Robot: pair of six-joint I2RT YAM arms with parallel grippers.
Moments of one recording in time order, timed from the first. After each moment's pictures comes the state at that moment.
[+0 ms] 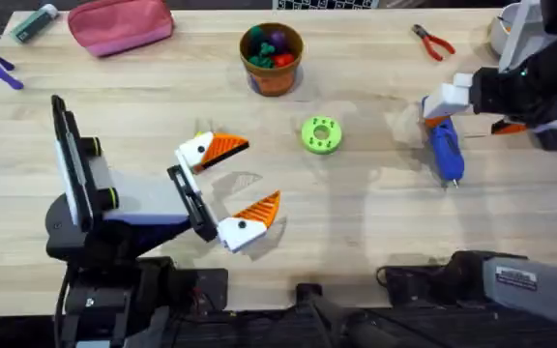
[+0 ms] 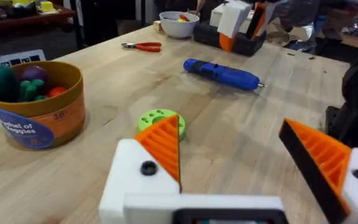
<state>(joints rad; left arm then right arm) 0.03 0.01 0.02 -0.12 1.08 0.01 -0.09 1.36 1.20 -1.21 0.08 0.13</state>
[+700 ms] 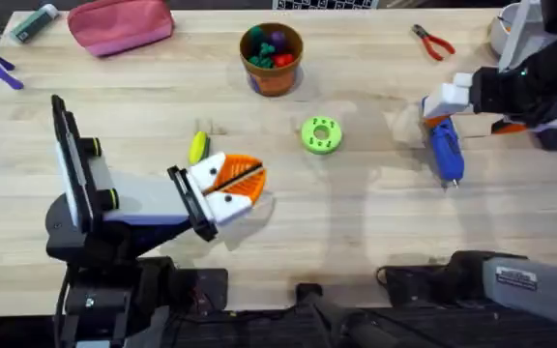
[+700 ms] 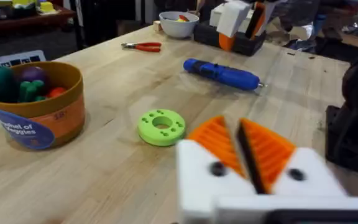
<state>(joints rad) 0.03 0.01 0.02 -0.12 1.08 0.01 -0.09 1.36 1.20 -1.21 0.08 0.13</state>
